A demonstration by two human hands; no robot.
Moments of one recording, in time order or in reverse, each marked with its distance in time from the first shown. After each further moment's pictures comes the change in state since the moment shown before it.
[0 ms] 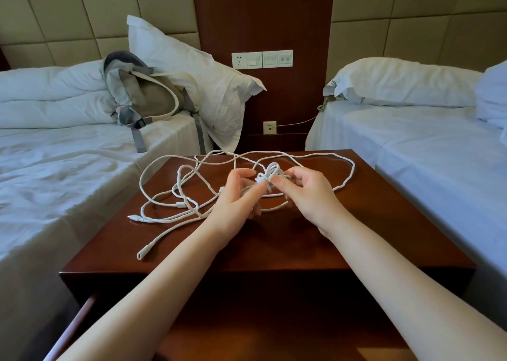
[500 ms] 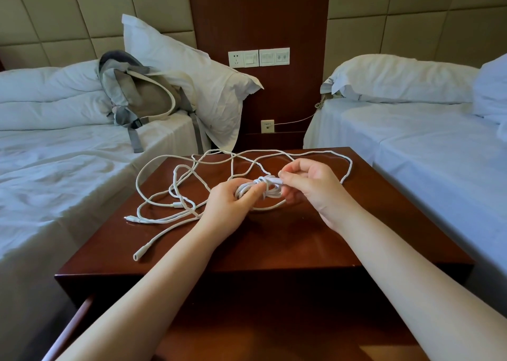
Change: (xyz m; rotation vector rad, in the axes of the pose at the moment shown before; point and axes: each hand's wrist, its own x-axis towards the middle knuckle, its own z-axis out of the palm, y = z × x) left_hand 0.000 0.005 0.000 0.299 0.105 0.085; right_hand -0.002 -0.006 -0.014 0.233 -0.068 0.054
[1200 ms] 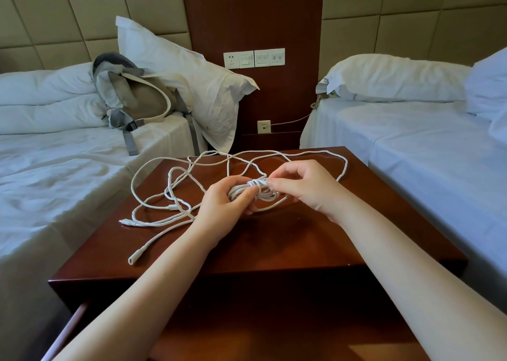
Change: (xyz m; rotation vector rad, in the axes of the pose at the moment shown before) left_hand 0.000 -0.003 0.001 -0.241 -0.015 -0.048; right_hand 0.004 -0.010 -0.007 -0.328 -0.109 -0.028
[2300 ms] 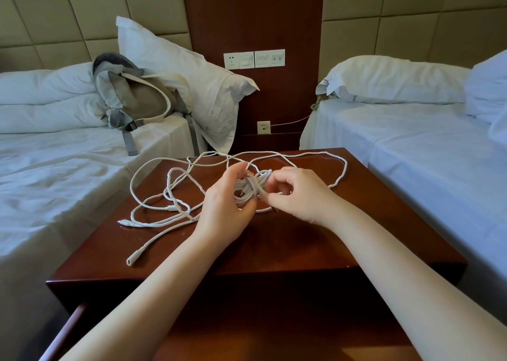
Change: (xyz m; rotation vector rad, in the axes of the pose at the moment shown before) left_hand -0.003 -0.003 0.004 0.467 0.175 0.374; right_hand -0.002 -0.002 0.008 -0.286 -0.028 -0.129
